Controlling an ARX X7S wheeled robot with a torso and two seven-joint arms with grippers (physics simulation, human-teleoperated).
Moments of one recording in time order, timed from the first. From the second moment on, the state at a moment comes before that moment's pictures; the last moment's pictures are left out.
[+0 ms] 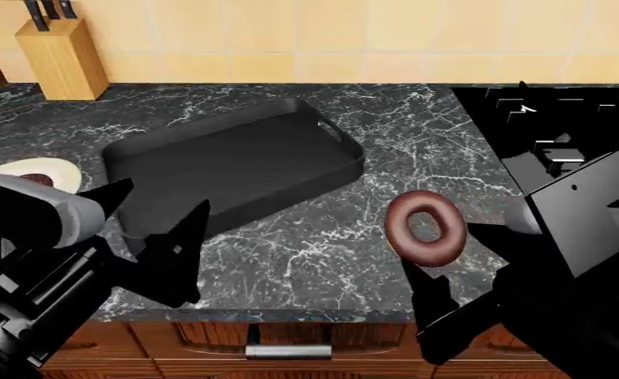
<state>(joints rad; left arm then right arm) -0.46 -0.76 -0.20 0.81 -1.57 -1.02 -0.55 0.93 1.07 -0.39 -0.75 2.04 0.99 0.91</state>
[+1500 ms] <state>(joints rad) -0.83 -0.85 -0.02 0.65 -1.81 -1.04 -0.73 1.27 1.00 -0.54 -0.53 2.24 1.07 1.04</state>
